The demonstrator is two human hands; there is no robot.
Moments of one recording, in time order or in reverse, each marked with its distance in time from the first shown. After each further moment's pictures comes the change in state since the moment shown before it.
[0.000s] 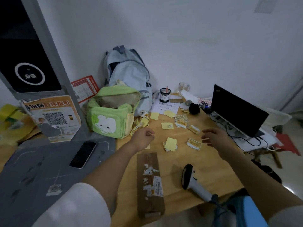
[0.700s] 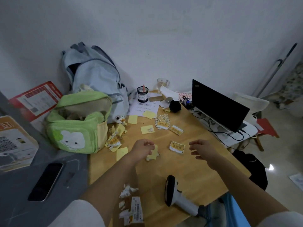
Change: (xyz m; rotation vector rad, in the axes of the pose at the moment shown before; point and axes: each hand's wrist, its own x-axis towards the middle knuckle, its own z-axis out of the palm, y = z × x) left_hand 0.083 0.028 0.094 -0.216 -0.148 -0.269; right_hand 0.065 0.052 -0.029 0.017 -0.066 0.219
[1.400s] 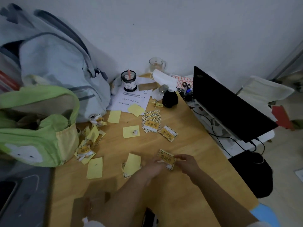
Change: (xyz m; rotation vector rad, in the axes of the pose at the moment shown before) left_hand 0.129 0.003 0.129 -0.102 -0.183 -0.380; right_hand 0.158 0.054 0.014 -0.080 -0.151 0.256
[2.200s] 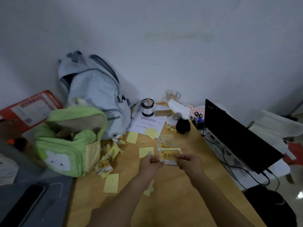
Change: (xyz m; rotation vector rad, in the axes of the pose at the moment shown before) left_hand -0.047 0.034 -0.056 -0.288 0.357 0.338; right_hand -0.056 -0.093 0.016 0.229 0.019 -0.338
